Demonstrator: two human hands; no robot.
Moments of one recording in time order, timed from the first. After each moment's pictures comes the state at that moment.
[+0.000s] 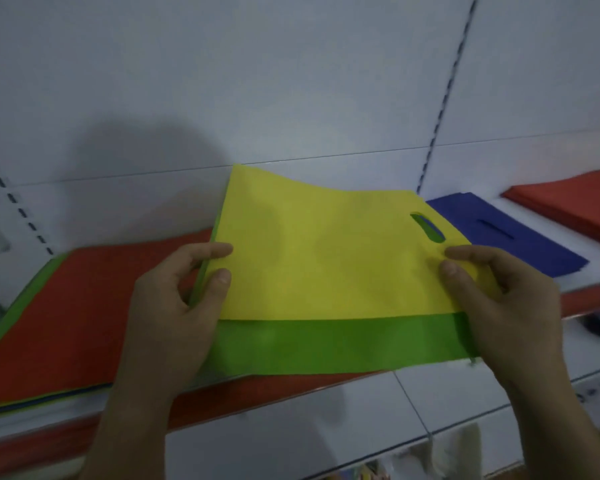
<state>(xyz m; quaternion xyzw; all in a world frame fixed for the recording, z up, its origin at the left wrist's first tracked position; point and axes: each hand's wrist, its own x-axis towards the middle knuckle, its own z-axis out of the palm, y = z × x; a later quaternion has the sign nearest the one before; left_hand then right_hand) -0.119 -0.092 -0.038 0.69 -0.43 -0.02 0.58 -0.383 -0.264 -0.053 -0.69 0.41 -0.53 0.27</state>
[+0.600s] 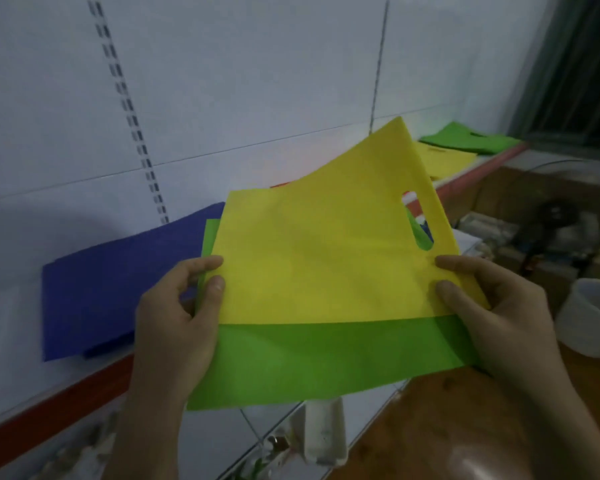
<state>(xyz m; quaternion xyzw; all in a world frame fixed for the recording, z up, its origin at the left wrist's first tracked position) -0.432 -0.285 -0.057 0.60 -0.54 -0.10 0.59 -0.748 -0.319 -0.054 -0.61 0.53 -0.54 0.24</state>
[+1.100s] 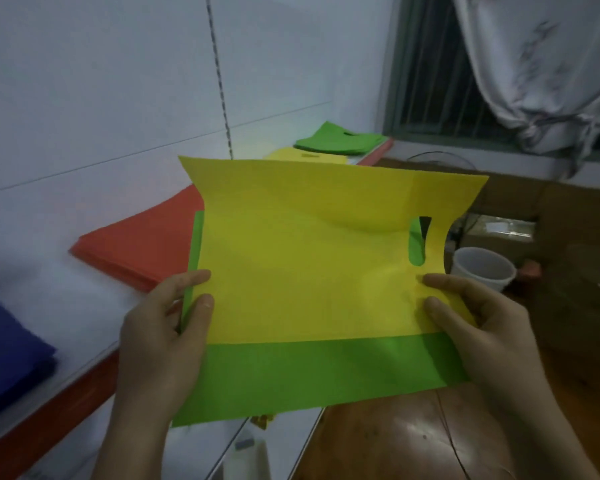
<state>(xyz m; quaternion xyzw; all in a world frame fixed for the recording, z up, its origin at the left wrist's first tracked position) -0.625 -0.464 -0.073 0.52 -0.61 -0.24 0.55 -0.938 -0.397 -0.081 -0.47 0.62 -0.59 0.23</state>
